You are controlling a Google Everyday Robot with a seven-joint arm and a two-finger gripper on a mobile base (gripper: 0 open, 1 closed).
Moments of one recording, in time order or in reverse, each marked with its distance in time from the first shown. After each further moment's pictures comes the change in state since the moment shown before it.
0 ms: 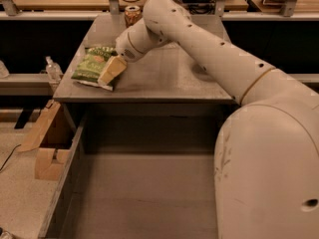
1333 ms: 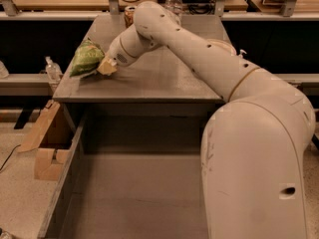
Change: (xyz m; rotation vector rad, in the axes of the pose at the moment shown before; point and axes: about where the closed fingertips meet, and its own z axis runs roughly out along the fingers) arm -0.002 0.012 0.032 -0.045 0.019 0.038
